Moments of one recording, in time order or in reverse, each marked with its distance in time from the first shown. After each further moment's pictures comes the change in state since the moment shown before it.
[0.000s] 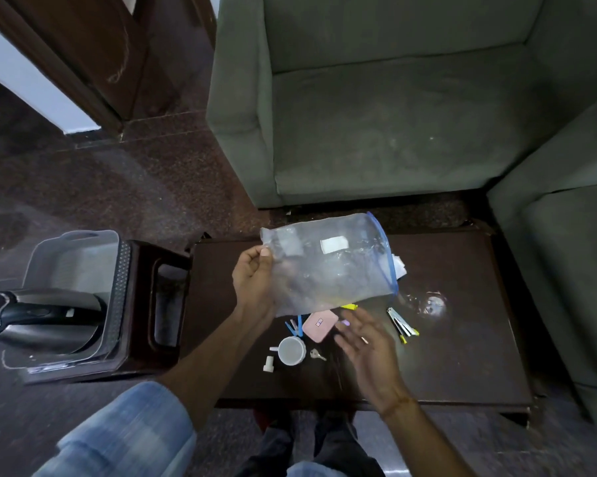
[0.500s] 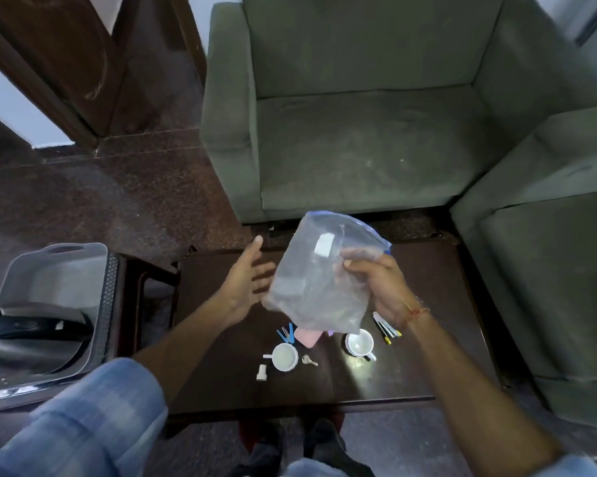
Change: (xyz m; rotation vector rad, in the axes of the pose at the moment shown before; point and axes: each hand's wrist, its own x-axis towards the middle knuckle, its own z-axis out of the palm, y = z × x) left_hand 0.016 0.041 -0.041 0.140 -0.442 -0.442; right_hand -0.008 -0.105 0.073 -0.432 -0.169 -0.311
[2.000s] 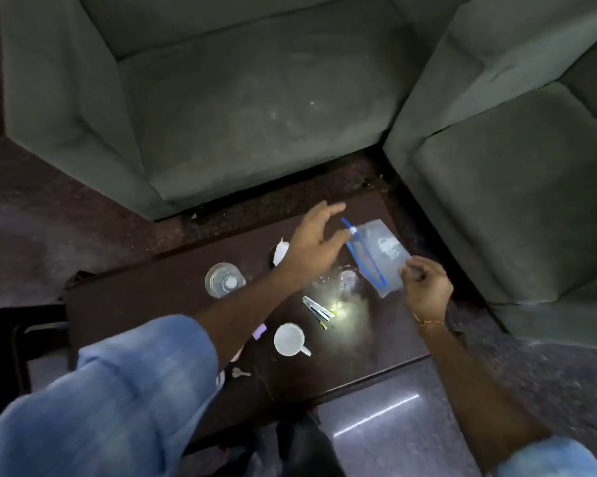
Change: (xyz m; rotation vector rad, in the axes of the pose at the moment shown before) left_hand 0.092 -0.061 0.305 0.765 -0.337 0.519; right_hand 0.044 0.113 -0.304 -0.704 0.851 -0.184
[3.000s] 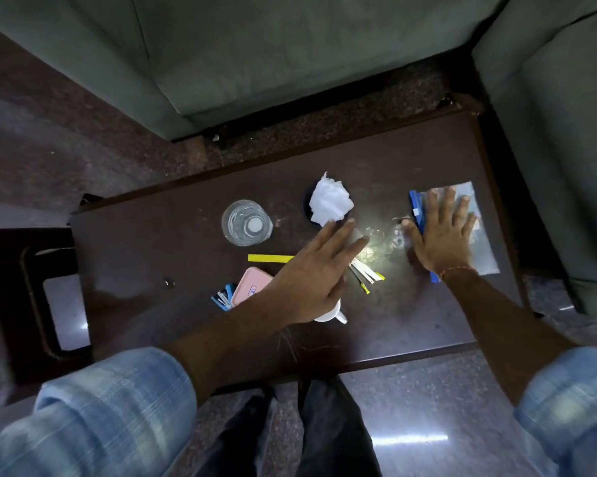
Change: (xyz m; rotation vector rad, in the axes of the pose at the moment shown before) left_hand -0.041 -0.168 -0.010 0.748 -0.323 0.311; right_hand 0.030 0.079 0.138 -0.772 -0.527 -0.250
